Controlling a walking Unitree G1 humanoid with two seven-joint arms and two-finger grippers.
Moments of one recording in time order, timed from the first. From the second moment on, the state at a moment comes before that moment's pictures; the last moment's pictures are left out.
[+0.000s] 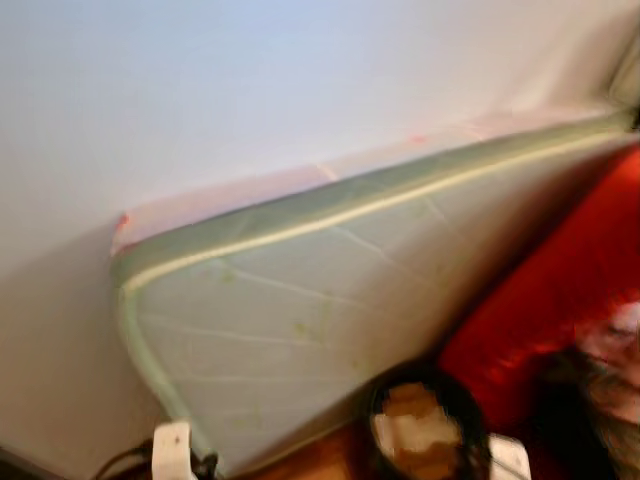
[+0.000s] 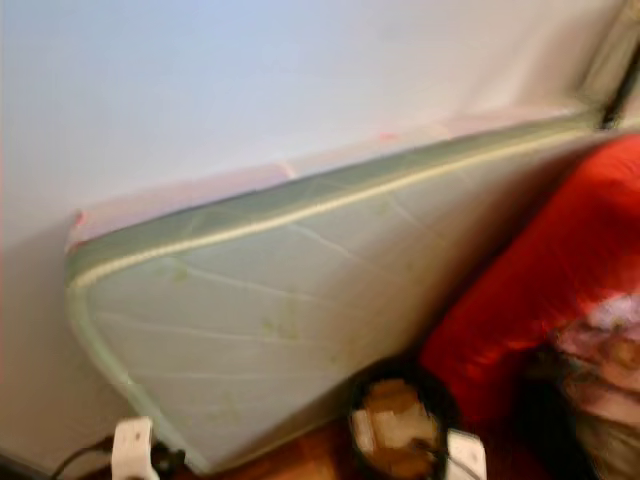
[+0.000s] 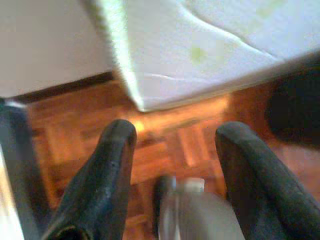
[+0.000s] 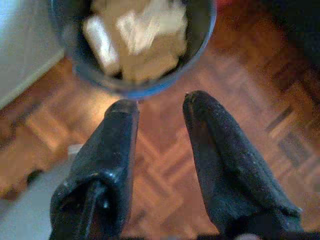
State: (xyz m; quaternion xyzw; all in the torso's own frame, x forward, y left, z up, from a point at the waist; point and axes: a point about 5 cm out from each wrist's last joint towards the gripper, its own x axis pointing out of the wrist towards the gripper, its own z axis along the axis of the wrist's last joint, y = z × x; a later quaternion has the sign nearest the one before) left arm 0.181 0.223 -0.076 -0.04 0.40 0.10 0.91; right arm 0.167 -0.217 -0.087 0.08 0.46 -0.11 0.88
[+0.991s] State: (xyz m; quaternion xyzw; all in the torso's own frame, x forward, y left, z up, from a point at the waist) left arm 0.169 0.236 -0.078 -0.03 0.41 0.11 0.90; right arm 0.162 -0.207 -0.091 0.09 0.47 -0.10 0.87
